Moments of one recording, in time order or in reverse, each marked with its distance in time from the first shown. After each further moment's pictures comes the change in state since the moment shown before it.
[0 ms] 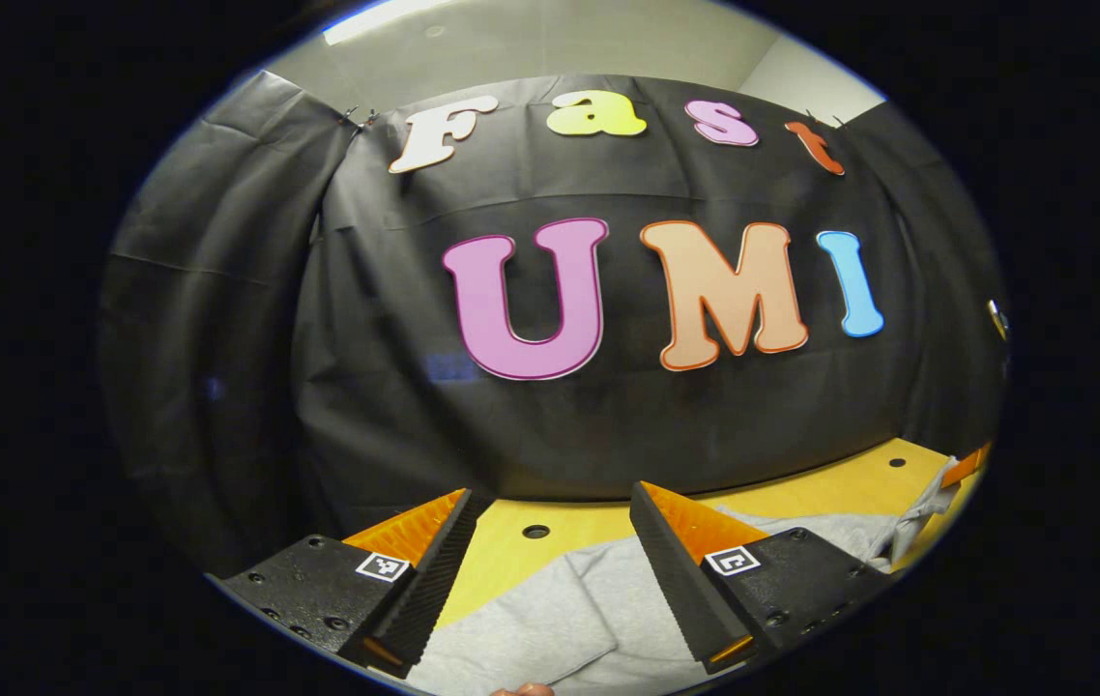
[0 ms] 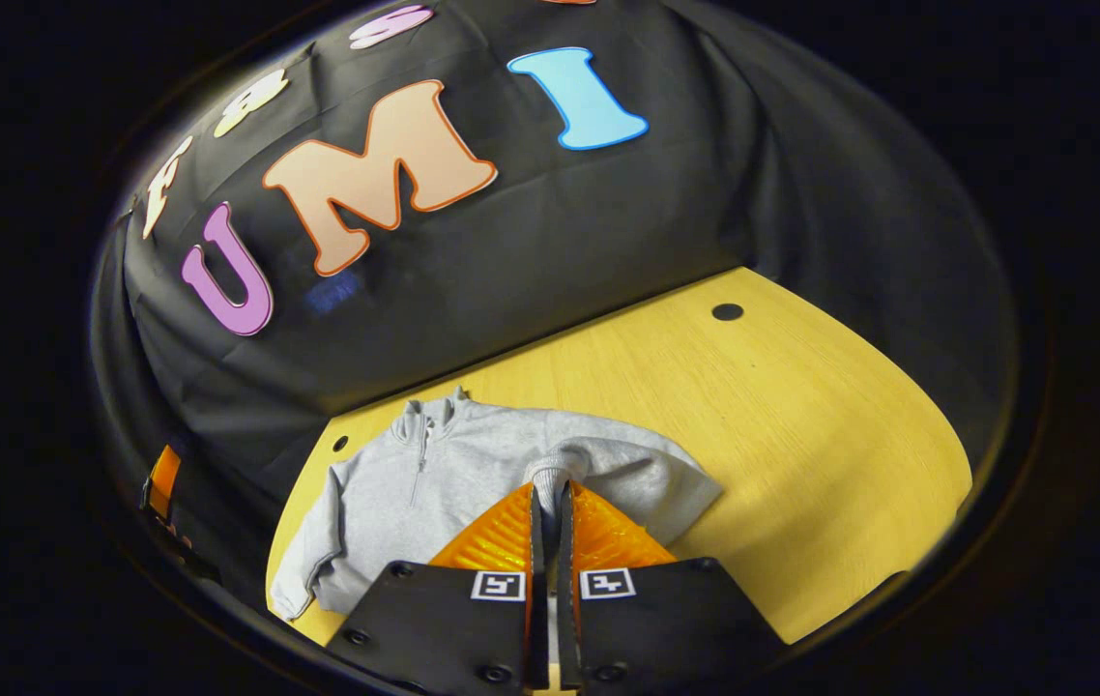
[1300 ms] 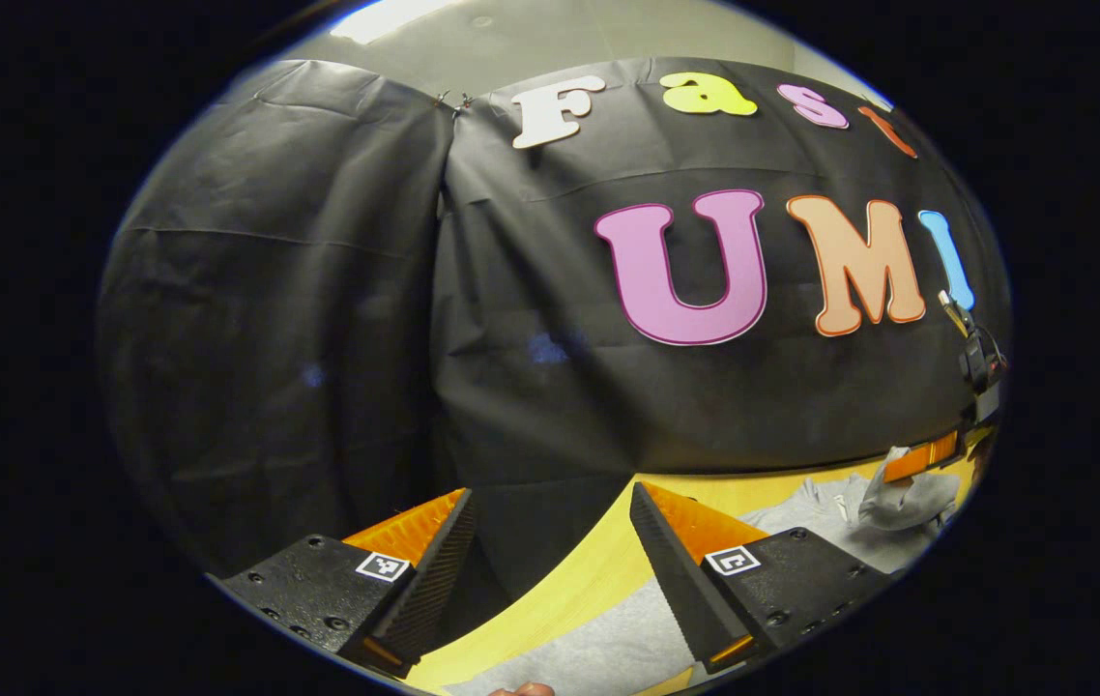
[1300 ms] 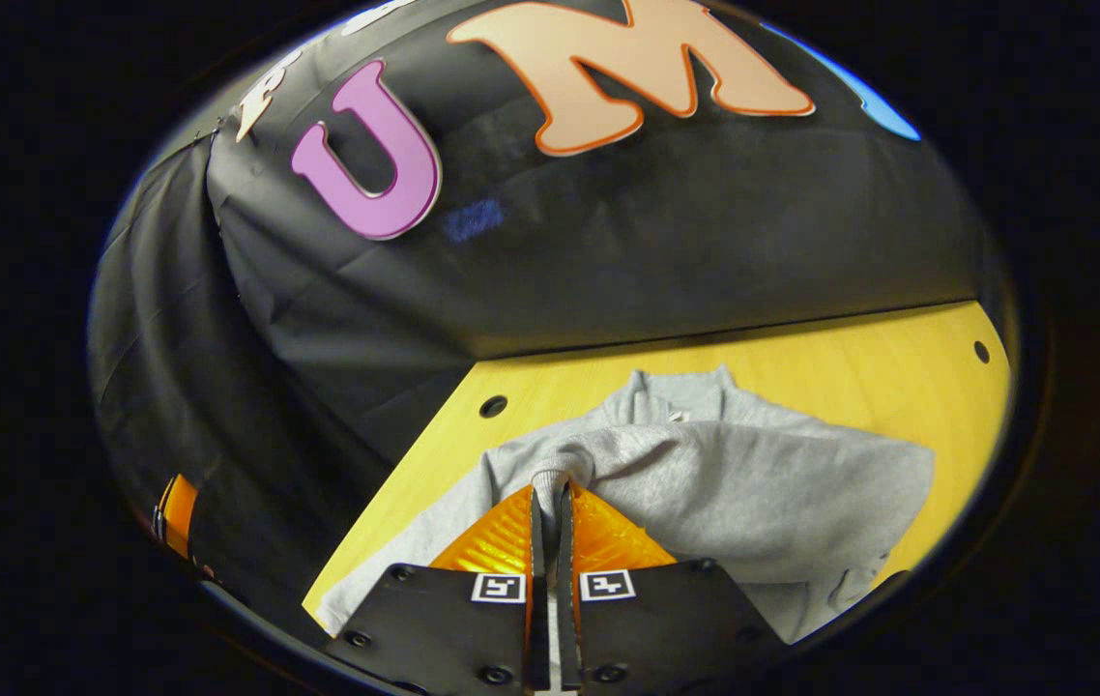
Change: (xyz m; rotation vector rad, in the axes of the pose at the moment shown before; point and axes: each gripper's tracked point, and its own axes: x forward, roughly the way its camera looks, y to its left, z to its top) left arm -0.033 0.169 -0.043 0.012 0.083 0.302; right arm 0.127 0.302 -0.080 -0.205 0.208 0.385
